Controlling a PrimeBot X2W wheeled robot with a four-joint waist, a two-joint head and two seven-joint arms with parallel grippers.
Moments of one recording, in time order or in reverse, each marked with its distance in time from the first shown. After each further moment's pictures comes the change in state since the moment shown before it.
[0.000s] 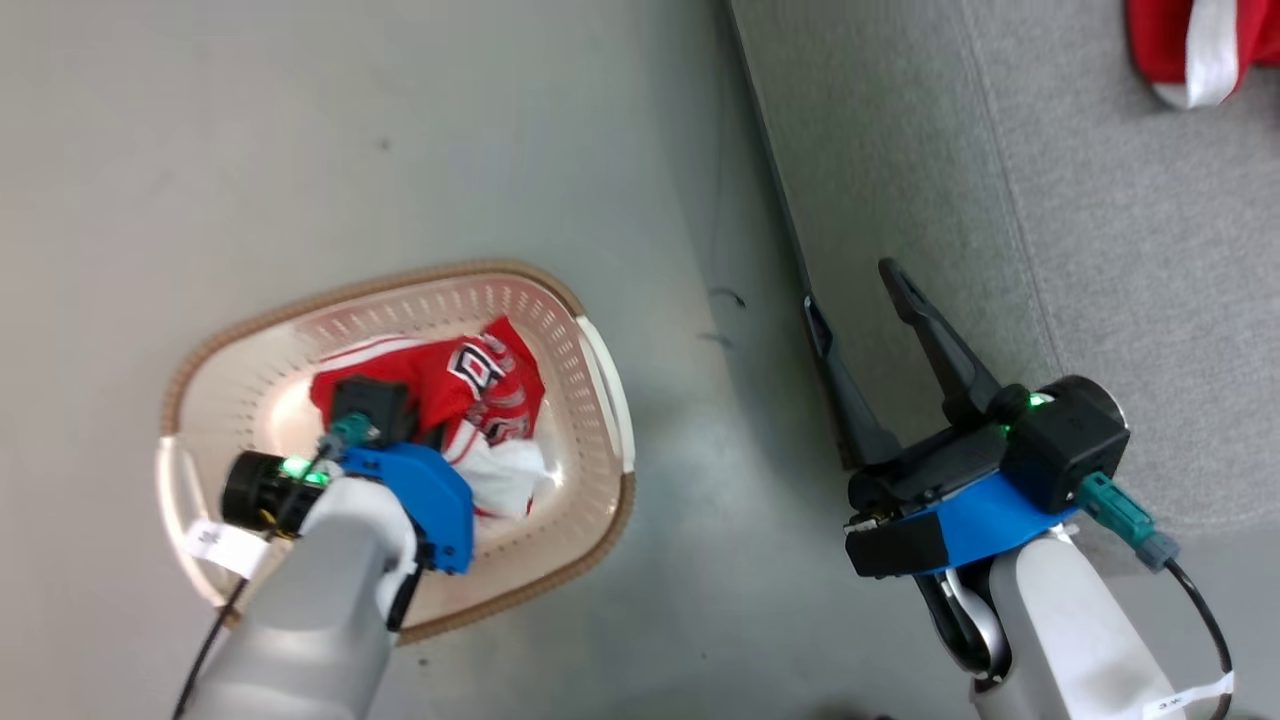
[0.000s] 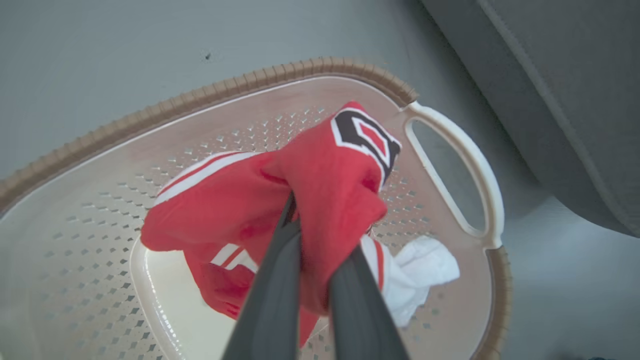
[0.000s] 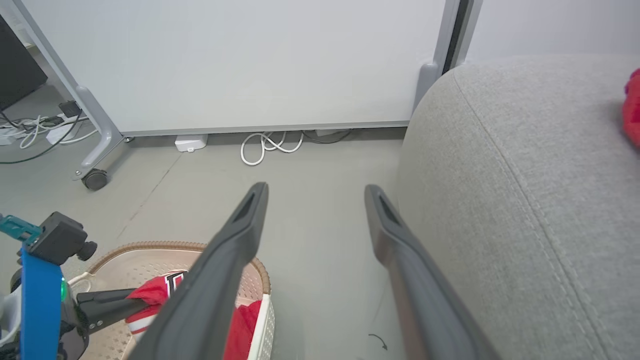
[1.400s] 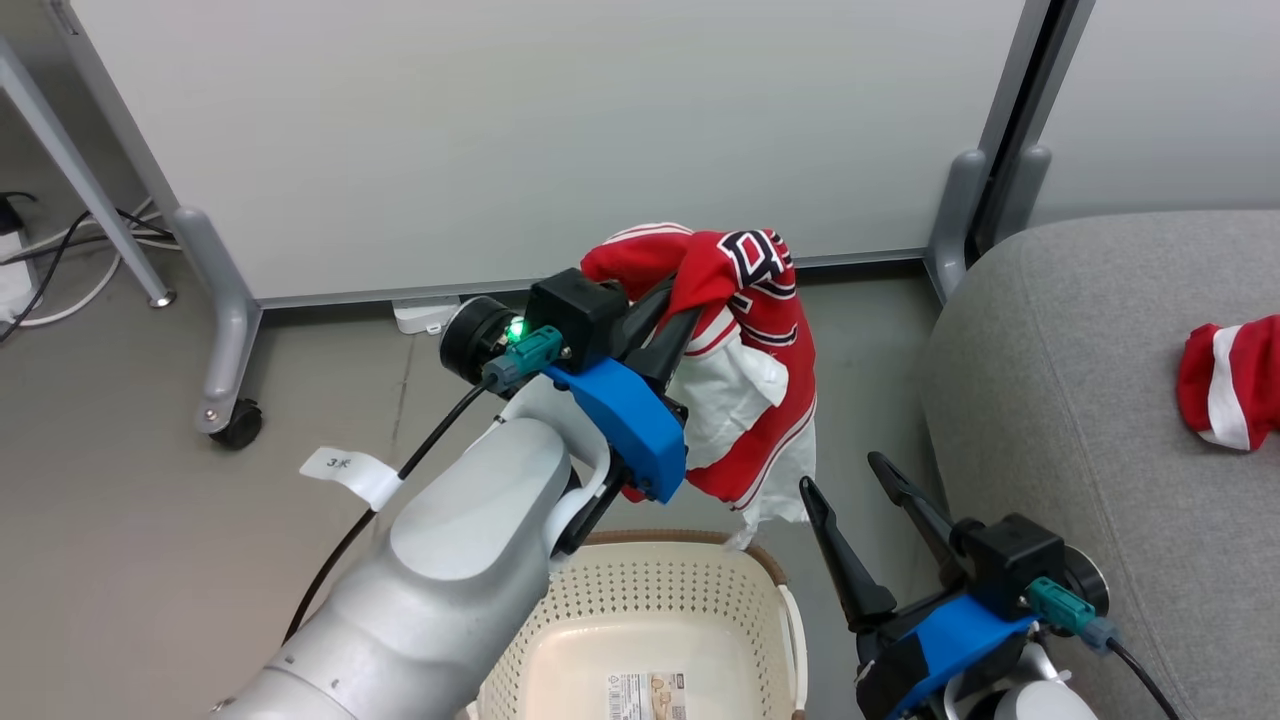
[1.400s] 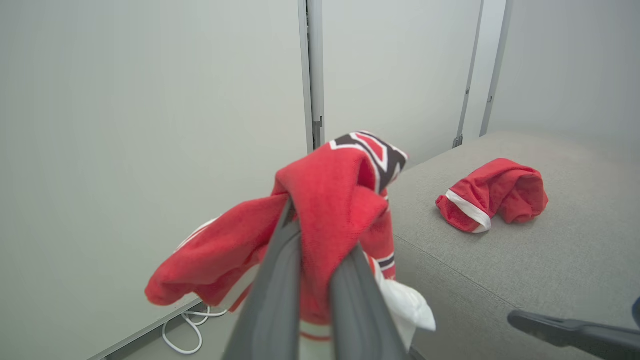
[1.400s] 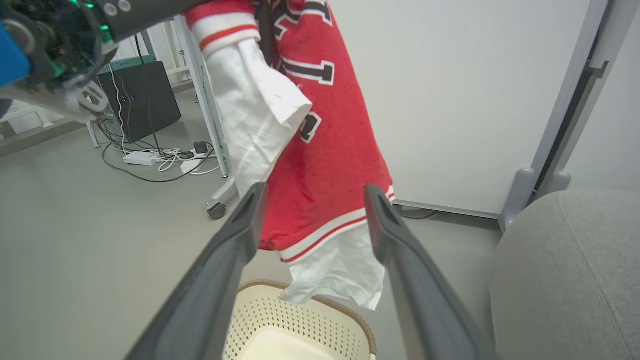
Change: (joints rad) left arm -0.070 -0.063 -0.255 -0.467 -0.171 -0.003 -0.015; right arm 0.240 0.001 -0.016 0.013 -0.010 0.000 0.168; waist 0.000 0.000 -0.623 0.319
